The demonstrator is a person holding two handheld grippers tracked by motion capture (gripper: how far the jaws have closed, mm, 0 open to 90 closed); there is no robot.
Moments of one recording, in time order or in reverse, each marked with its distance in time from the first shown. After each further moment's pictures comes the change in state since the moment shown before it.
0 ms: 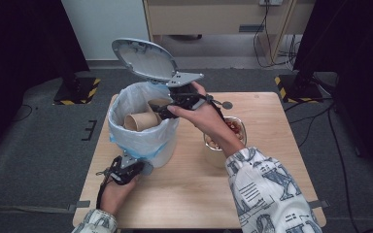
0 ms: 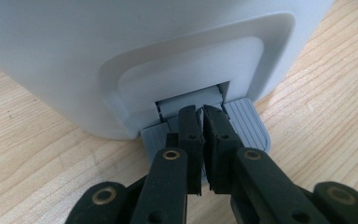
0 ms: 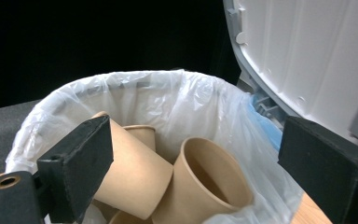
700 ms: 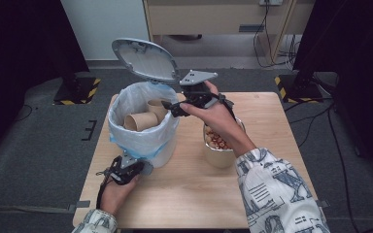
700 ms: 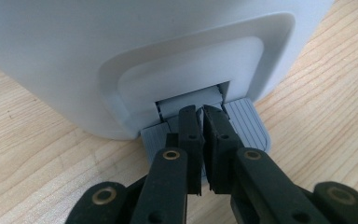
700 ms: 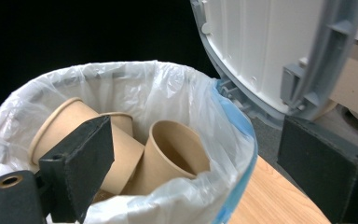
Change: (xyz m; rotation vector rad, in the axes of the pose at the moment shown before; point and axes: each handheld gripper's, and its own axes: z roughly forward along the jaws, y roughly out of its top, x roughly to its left) left arm 0.000 0.000 0.000 0.001 0.001 0.001; right arm -0.020 -0.010 -0.022 0.000 -0.047 0.020
